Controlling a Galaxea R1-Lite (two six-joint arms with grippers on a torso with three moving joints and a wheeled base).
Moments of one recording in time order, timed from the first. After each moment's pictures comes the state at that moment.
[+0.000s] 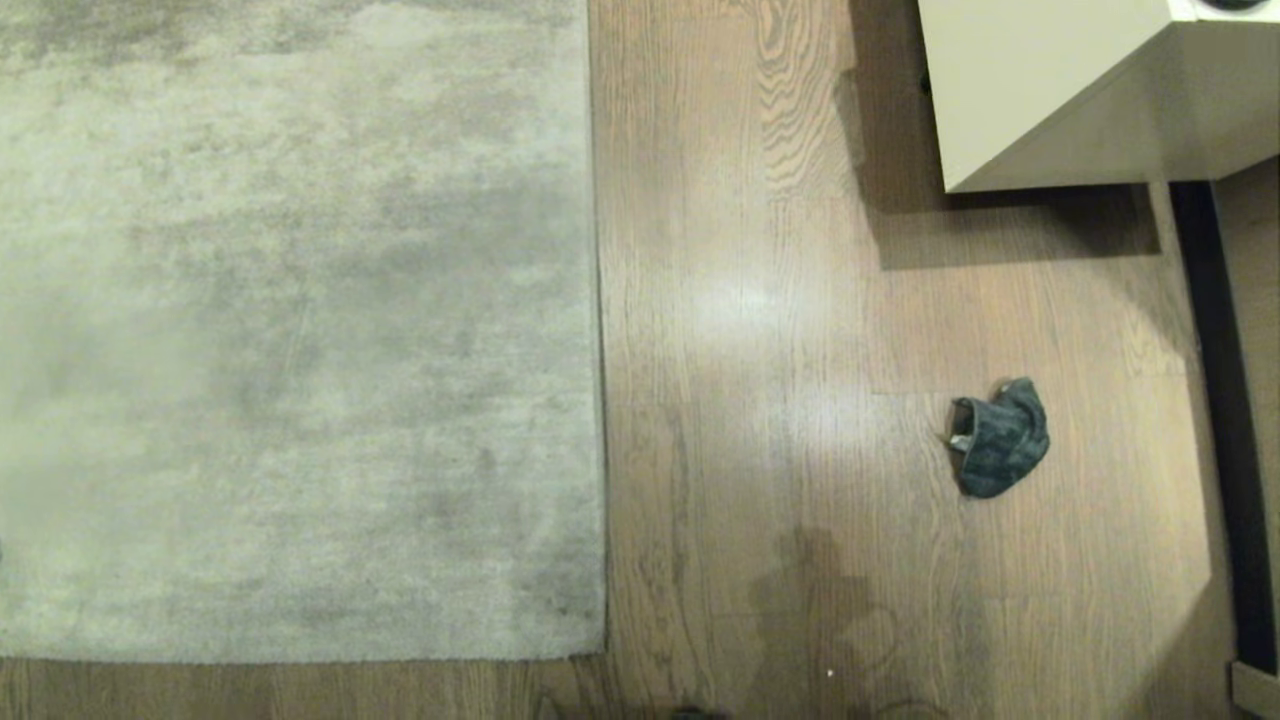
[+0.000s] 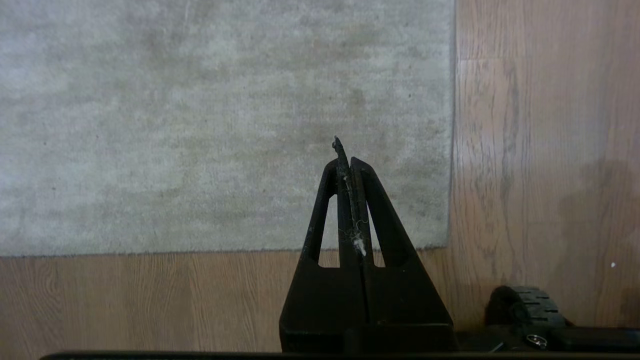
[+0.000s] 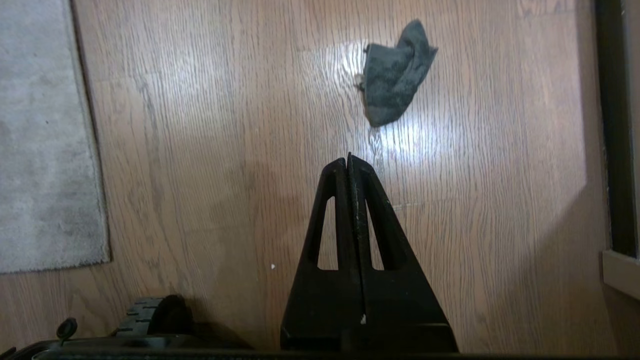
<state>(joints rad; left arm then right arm) 0.00 0.00 -0.01 0.01 0.00 -0.03 0.01 0.00 0.00 -0.02 -0.03 0.07</state>
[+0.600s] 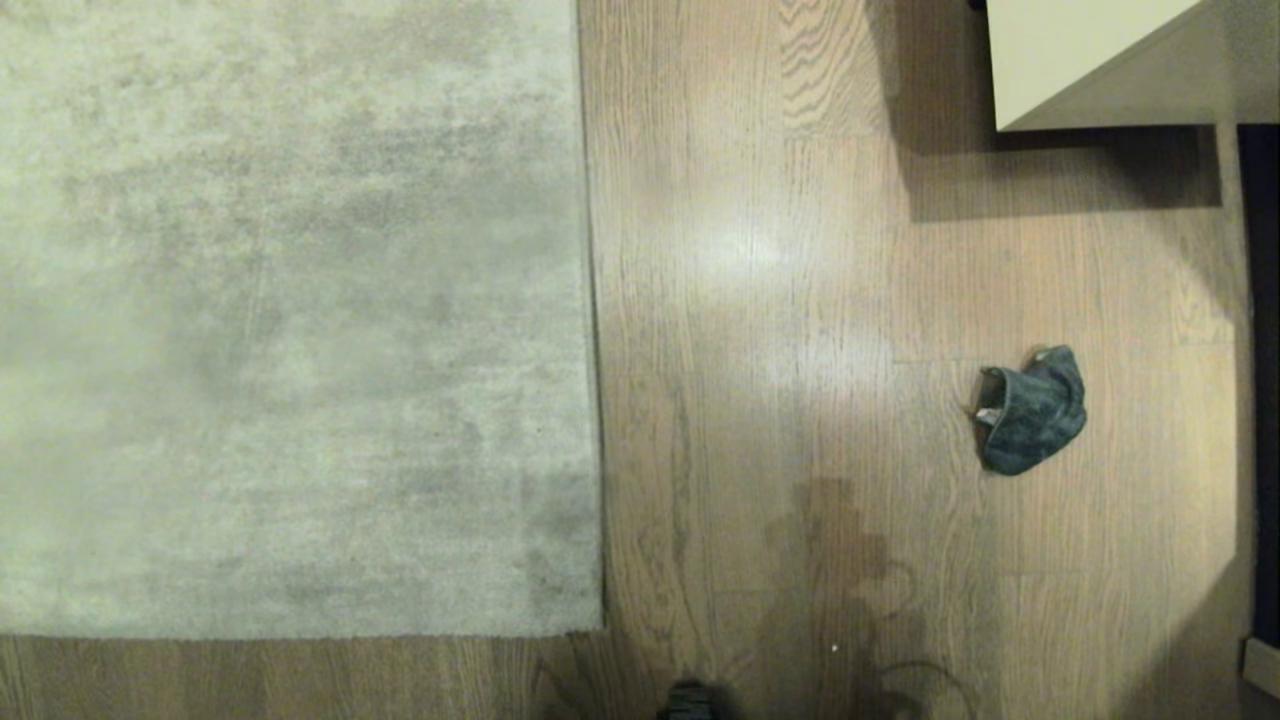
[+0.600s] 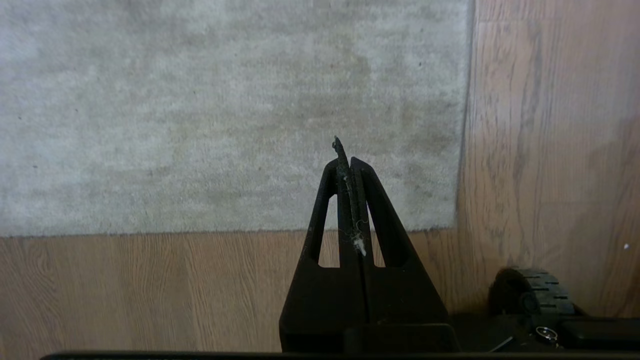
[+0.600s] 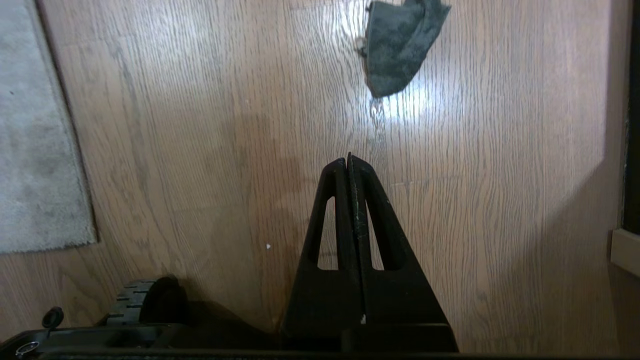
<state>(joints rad) 0.00 0.00 -0.01 0.01 0.00 -0.03 0.01 0.00 0.00 -0.02 -0.03 0.07</state>
